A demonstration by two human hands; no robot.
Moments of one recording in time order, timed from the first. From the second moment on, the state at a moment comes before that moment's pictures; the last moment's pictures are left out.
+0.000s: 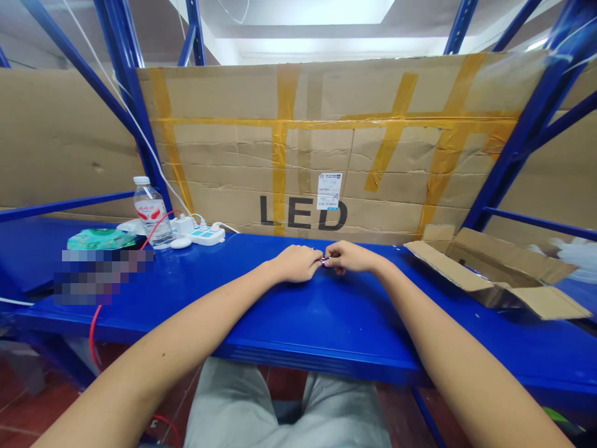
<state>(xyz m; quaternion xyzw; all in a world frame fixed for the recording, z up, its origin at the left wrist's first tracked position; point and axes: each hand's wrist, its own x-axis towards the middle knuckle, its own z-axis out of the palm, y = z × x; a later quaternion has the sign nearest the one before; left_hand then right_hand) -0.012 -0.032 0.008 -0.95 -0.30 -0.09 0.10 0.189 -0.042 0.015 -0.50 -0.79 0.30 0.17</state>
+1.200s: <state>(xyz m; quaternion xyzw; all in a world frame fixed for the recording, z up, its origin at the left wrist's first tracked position) -0.013 -0.013 -0.004 -0.95 -0.27 -0.14 0.00 0.172 -0.055 0.025 -0.57 -0.79 0.24 0.05</state>
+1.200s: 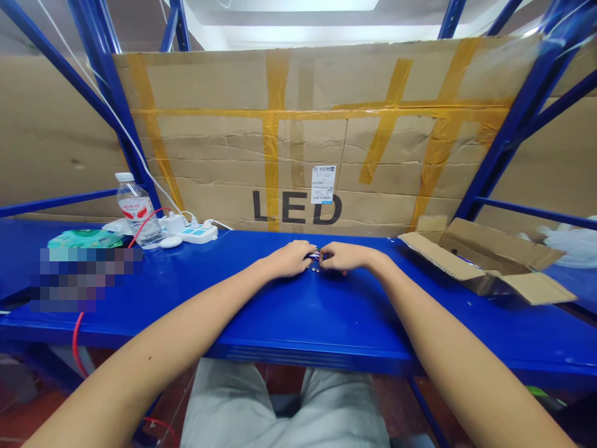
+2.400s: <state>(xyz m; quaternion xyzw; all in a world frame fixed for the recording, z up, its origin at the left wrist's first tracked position) -0.021 -0.003 0.001 -0.95 -0.27 -0.09 -0.15 0.168 -0.039 0.001 -0.54 -0.80 0.22 0.12</state>
